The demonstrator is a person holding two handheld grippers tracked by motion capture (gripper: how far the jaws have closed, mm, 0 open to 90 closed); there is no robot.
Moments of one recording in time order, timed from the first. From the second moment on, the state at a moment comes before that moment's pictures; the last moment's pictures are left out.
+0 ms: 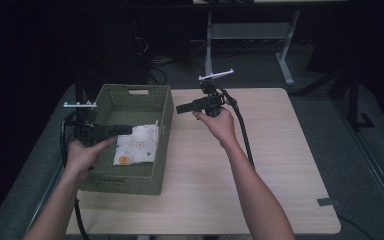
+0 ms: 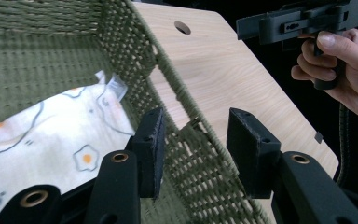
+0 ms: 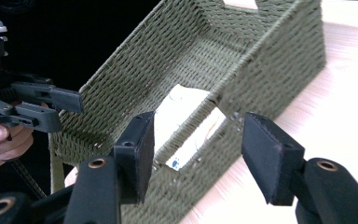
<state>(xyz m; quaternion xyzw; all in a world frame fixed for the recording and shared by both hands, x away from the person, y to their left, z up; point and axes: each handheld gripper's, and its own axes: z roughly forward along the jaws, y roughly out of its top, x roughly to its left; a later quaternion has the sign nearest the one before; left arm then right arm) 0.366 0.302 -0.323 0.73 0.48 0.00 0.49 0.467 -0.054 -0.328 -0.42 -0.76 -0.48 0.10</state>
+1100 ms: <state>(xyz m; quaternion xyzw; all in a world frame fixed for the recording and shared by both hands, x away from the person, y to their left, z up) 0.363 0.226 -0.319 0.74 0.46 -0.02 0.49 0.452 -0.157 -0.340 -0.45 -0.73 -0.50 0.11</state>
